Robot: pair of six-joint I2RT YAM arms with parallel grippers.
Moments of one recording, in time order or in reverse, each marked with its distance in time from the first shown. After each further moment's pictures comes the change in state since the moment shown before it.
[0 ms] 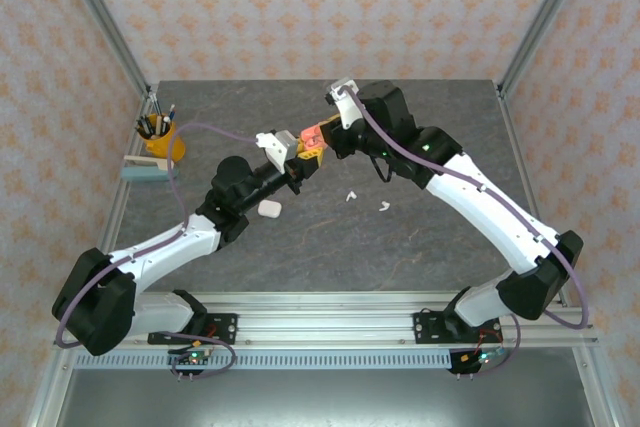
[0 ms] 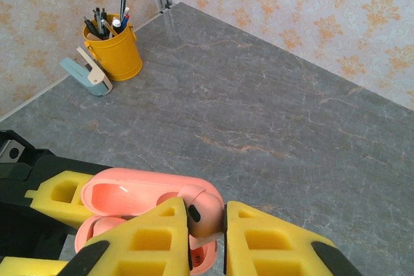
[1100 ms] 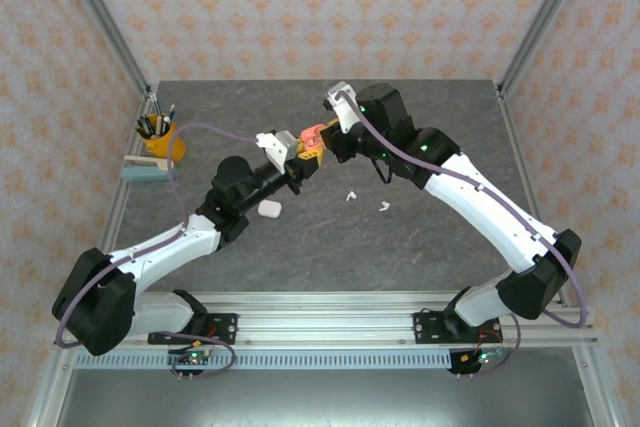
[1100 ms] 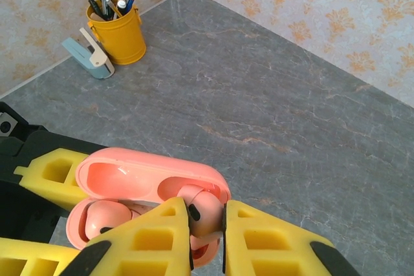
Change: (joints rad) left arm 0.000 0.000 0.000 -0.002 0.000 0.000; right arm -0.007 0.002 -0.023 -0.007 -0.041 -0.057
